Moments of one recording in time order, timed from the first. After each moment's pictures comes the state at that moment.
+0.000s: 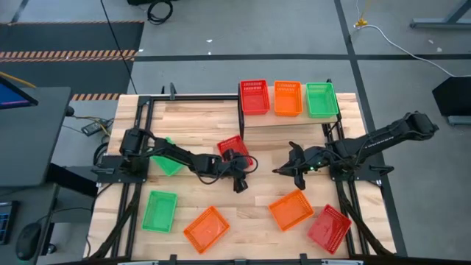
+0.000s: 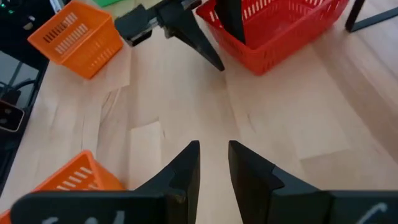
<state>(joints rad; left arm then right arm) -0.13 1.99 1.12 0.09 -0.33 -0.38 0.21 0.92 0.36 -0.08 0.10 0.45</state>
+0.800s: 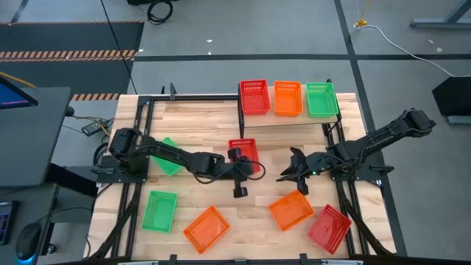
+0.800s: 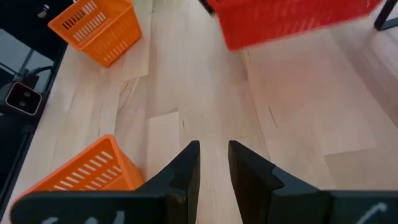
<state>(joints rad) -0.20 1.88 1.34 -0.25 -0.33 -0.17 0.31 0.92 0.36 -0.08 0.14 0.47</state>
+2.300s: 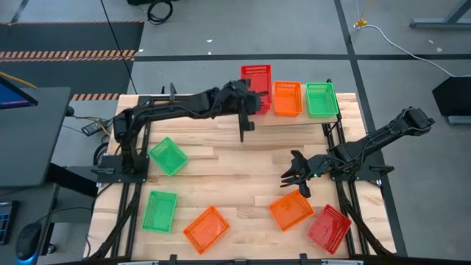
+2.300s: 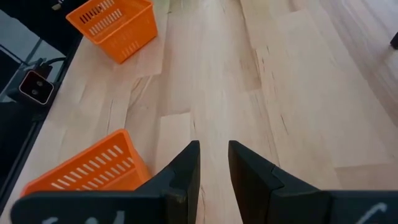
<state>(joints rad) 0.26 1.88 1.73 -0.30 -0.17 0.53 0.35 0.92 0.36 -0.06 0.16 0.41</state>
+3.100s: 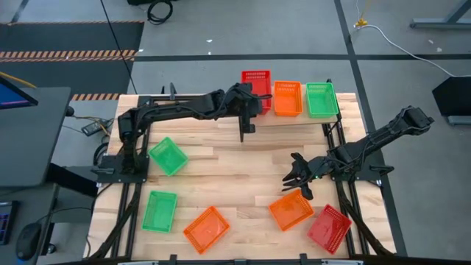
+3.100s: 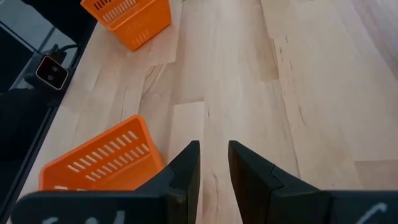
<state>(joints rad) 0.27 1.93 1.73 -0.32 -0.16 0.51 0.38 0.92 0.36 -0.08 0.13 0.42</state>
